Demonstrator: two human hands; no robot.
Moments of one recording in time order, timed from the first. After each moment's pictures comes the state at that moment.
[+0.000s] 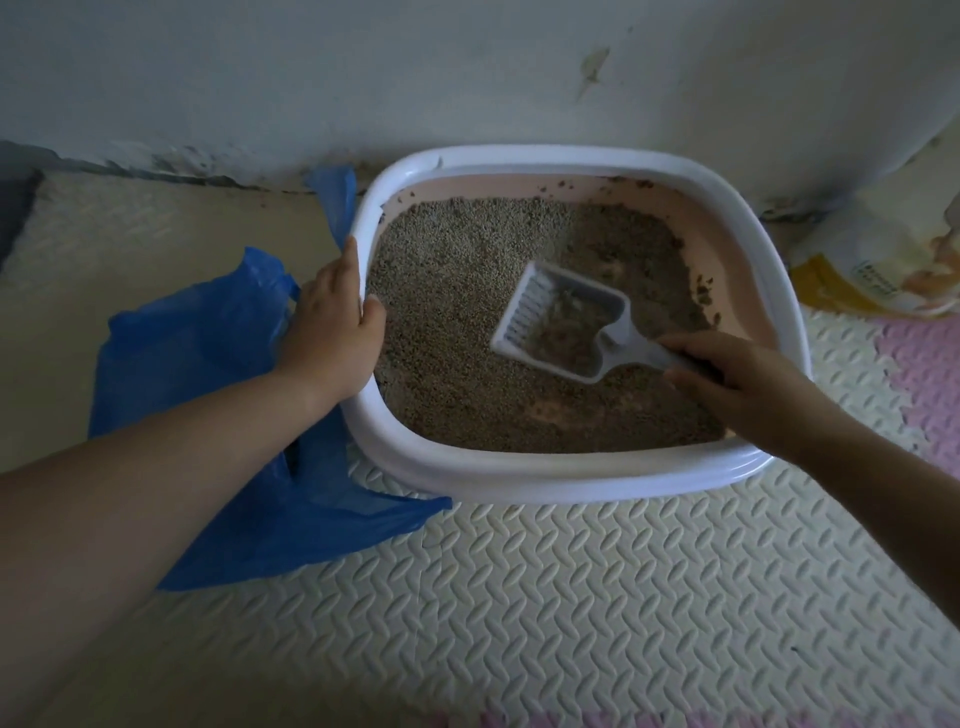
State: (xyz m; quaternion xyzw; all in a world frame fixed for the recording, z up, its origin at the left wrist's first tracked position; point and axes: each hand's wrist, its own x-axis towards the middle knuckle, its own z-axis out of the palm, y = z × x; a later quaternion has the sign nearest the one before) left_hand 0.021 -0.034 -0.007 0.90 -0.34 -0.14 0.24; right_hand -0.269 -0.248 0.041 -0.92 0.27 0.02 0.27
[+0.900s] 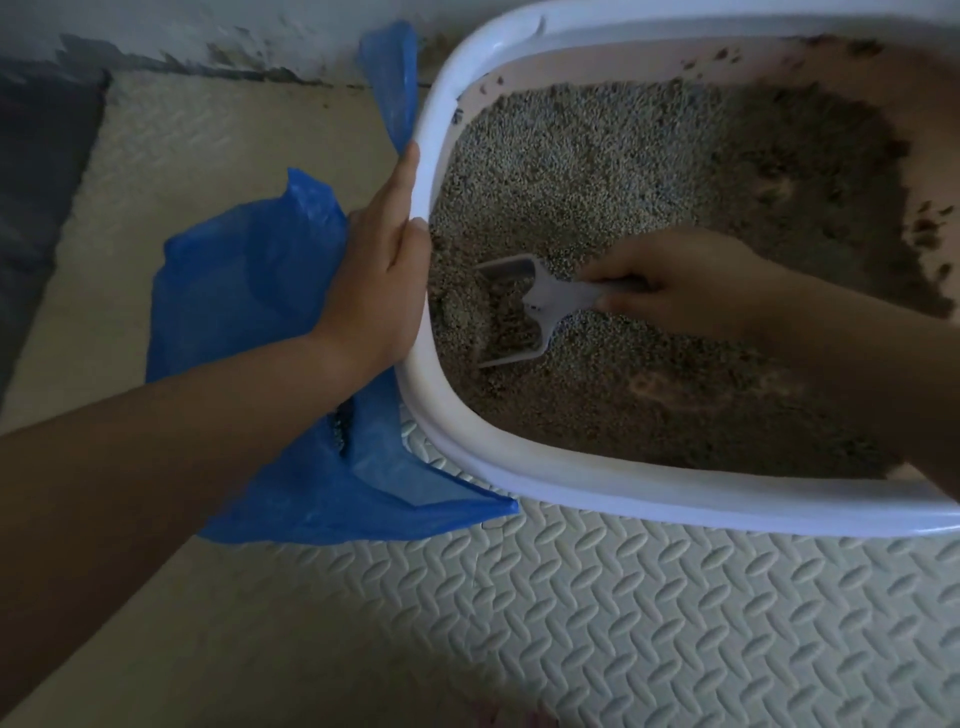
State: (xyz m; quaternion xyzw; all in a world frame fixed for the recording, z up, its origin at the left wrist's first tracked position) left_hand 0.030 -0.033 -0.026 0.84 -0.29 -0.18 0.42; right_hand -0.114 -0.251 -0.035 -0.96 0.04 0.14 0.24
